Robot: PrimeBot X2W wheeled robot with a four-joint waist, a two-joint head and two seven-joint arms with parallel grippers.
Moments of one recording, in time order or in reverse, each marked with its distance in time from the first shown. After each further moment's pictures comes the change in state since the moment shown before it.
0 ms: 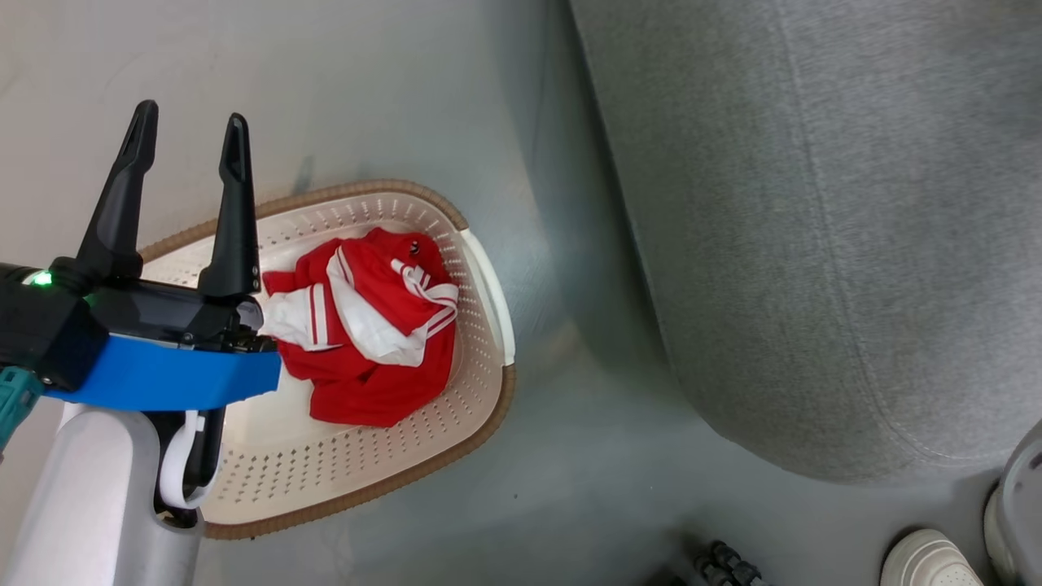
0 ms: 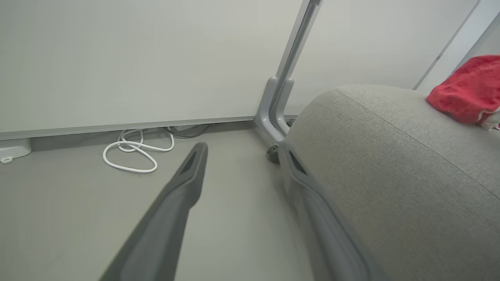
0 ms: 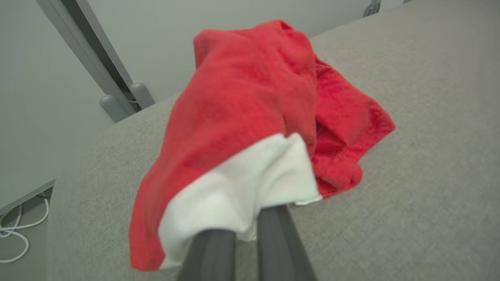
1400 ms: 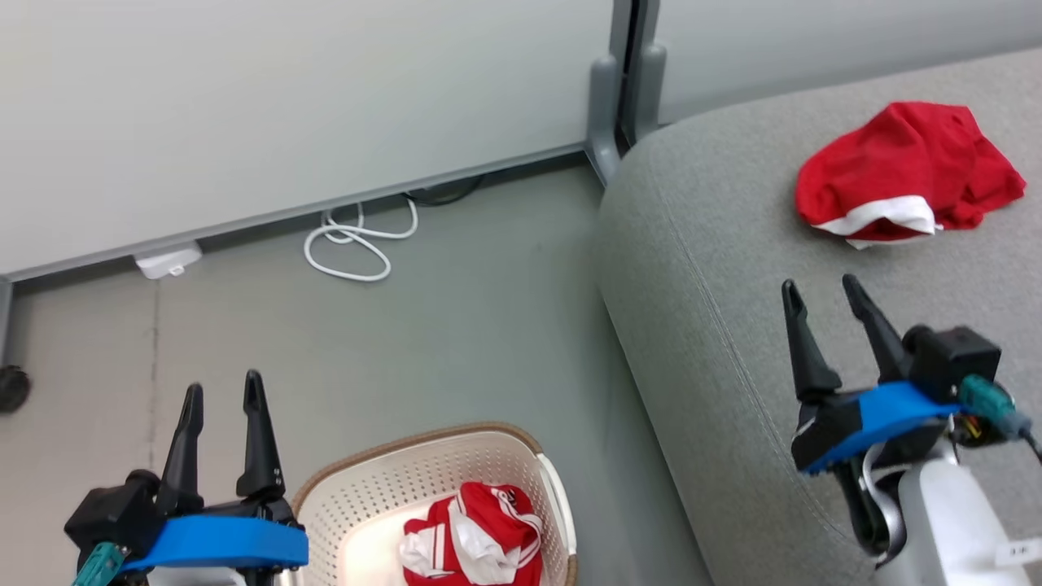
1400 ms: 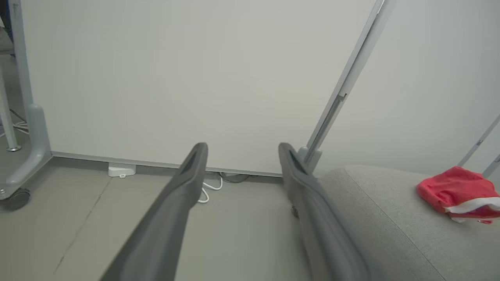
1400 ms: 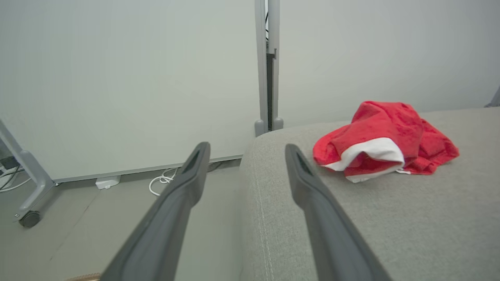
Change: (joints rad) left arm 0.311 -0.205 0.153 0.292 -0.053 -0.024 -0.103; right arm 0.808 0.079 0.555 -0.214 0.060 0.000 -0.379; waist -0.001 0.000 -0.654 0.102
